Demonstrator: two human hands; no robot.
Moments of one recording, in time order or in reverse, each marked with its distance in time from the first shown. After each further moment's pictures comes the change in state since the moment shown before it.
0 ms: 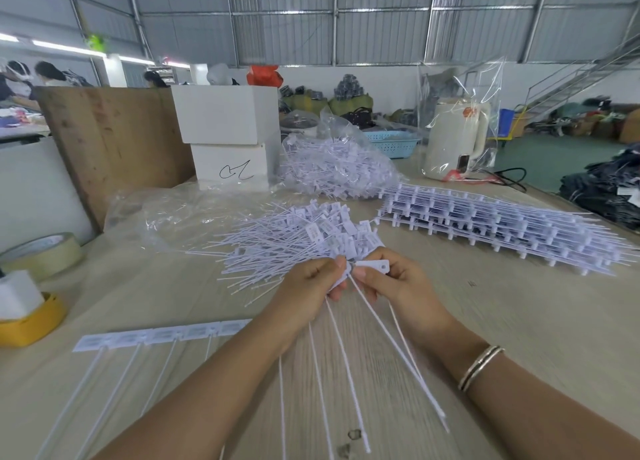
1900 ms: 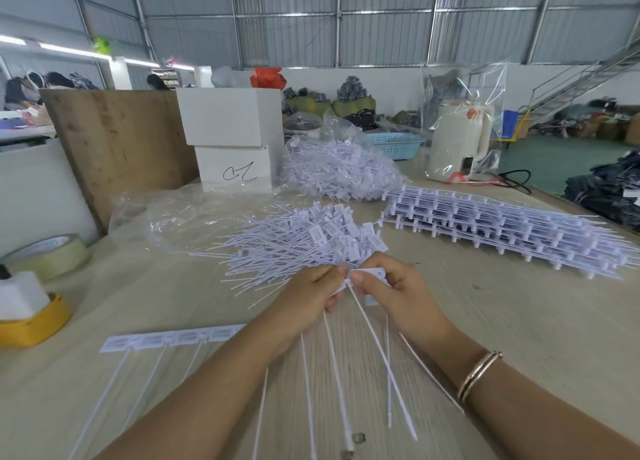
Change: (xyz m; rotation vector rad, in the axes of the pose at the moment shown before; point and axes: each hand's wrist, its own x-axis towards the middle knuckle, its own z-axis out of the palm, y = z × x) left_hand 0.002 -0.004 -0.003 0.023 -0.091 0.006; right_hand 0.000 0.004 0.005 -0.166 0.007 -0.086
